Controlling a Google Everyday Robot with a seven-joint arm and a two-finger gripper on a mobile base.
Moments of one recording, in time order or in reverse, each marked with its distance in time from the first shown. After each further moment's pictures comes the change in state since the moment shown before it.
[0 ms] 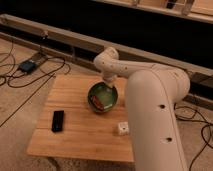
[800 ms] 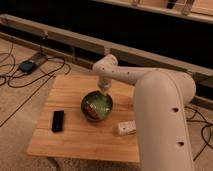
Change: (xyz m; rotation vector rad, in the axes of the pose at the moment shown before) arm -0.006 0.057 0.009 -0.122 -0.077 -0.089
